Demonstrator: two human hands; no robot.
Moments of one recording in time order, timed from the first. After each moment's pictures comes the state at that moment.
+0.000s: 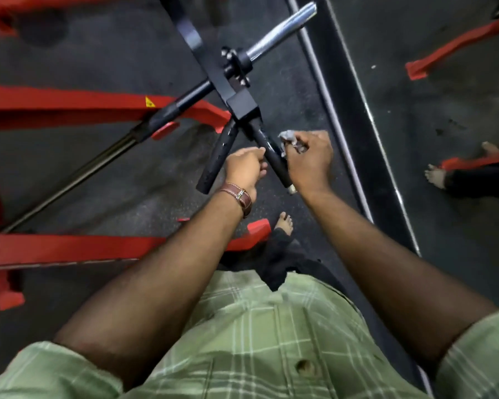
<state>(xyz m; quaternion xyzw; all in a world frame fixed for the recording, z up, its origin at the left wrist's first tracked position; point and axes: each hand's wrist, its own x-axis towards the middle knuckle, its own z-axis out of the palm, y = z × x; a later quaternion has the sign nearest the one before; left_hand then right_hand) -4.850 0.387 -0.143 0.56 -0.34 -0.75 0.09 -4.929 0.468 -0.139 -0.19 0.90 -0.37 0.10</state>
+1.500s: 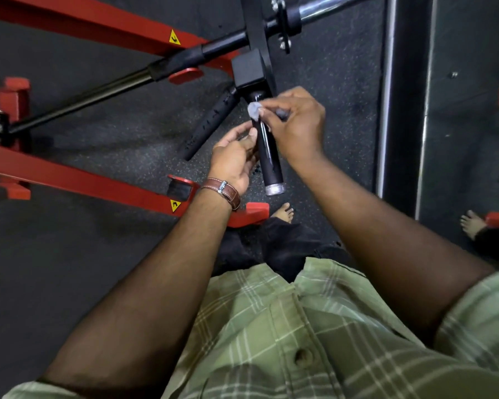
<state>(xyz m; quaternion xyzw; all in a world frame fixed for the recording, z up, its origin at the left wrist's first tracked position) -4.877 0.415 -0.177 0.58 -0.16 -0.75 0.29 -4.992 0.432 -0.170 -0.44 0.77 -0.41 0.21</state>
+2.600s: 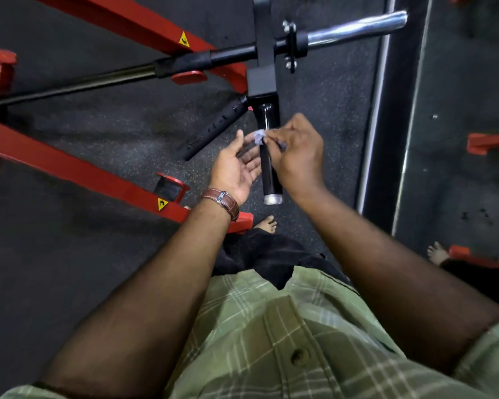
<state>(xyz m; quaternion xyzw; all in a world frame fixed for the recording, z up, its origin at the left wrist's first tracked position) -4.869 0.419 -0.190 0.54 -0.09 -0.79 0.28 -4.981 0.456 -0.163 -0.54 0.76 -0.31 0.19</state>
